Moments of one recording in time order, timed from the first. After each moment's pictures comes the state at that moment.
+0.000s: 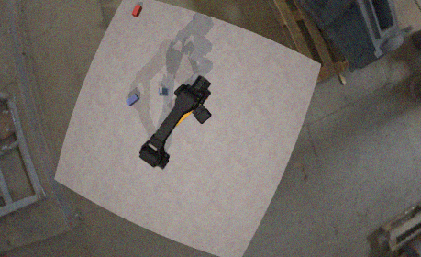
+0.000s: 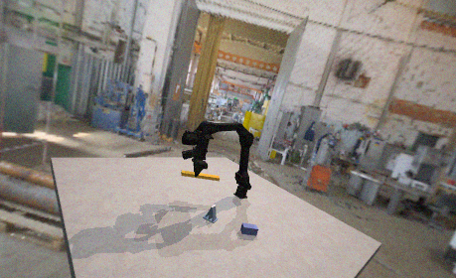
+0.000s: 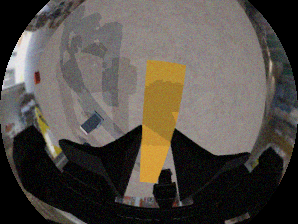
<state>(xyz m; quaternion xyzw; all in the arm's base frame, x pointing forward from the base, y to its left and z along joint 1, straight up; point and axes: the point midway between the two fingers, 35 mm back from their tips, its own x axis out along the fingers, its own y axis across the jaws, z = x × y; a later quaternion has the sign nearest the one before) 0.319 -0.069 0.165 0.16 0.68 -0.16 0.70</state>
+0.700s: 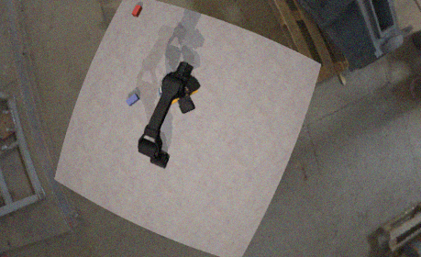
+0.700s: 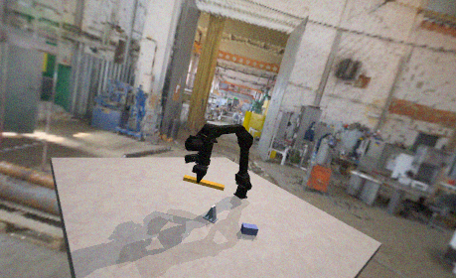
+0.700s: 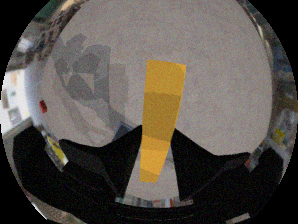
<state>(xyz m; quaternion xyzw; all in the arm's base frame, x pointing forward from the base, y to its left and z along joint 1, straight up) 0.347 0.000 0.166 0.27 0.65 -0.26 0.67</state>
